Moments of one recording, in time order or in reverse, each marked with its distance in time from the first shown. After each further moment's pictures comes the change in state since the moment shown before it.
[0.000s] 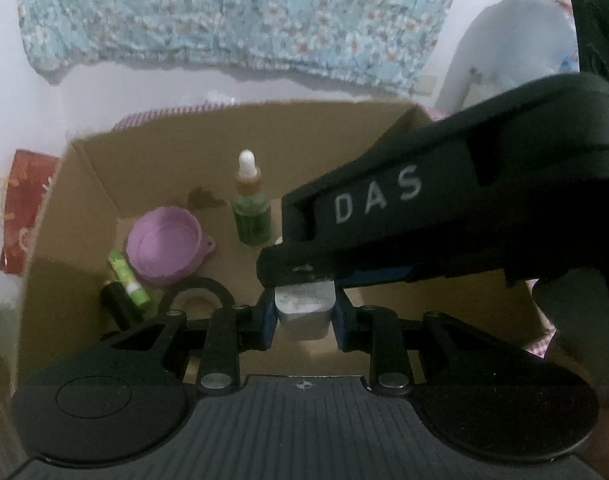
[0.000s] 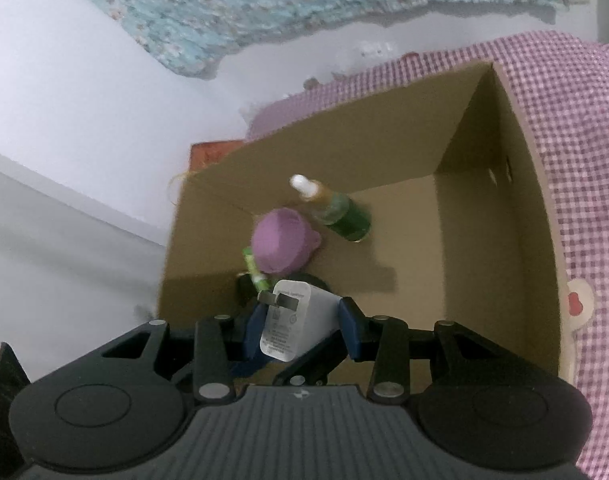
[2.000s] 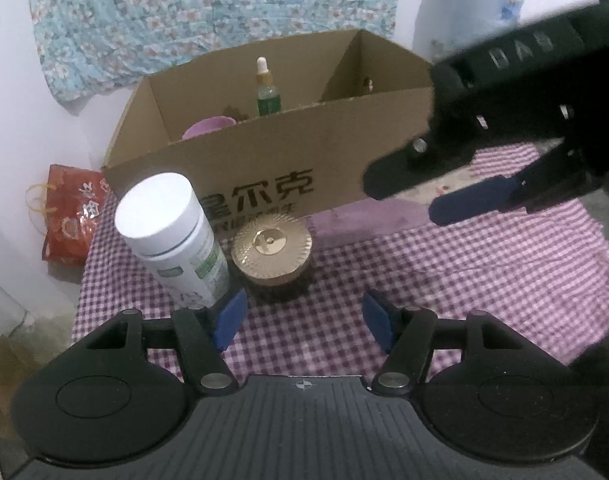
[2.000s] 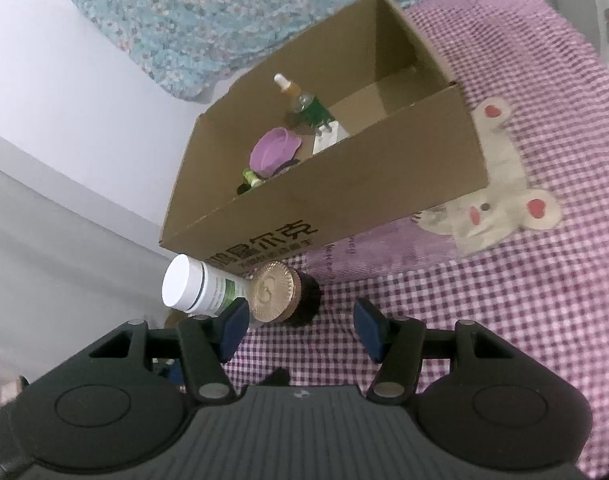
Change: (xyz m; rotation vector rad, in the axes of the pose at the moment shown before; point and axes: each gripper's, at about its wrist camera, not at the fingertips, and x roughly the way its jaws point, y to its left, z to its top) left arm -0.065 -0.005 -0.173 0.185 -0.125 0.060; right arm -0.057 -0.015 -0.195 0.091 -0.167 0.034
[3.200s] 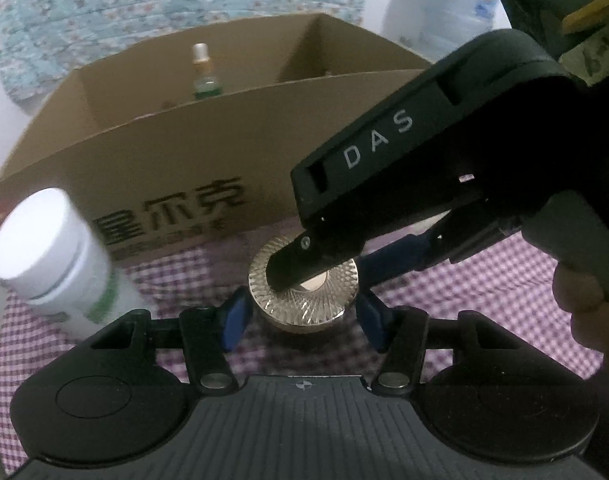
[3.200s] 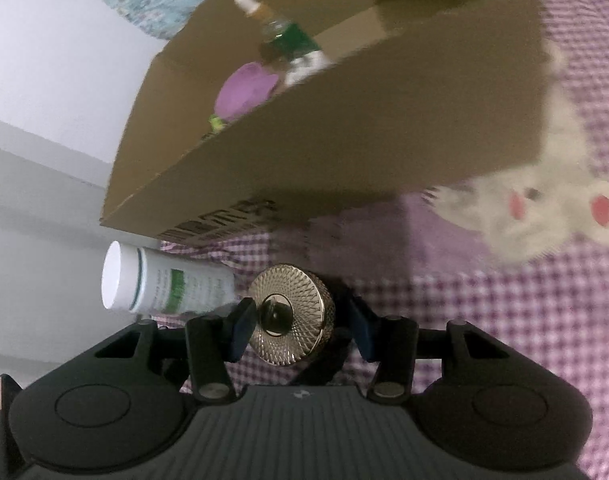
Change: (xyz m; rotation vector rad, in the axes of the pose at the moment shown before) left arm 0.043 -0.035 0.009 0.010 0.001 -0.129; right arm 0.061 -0.026 0.016 0.022 0.184 -0.039
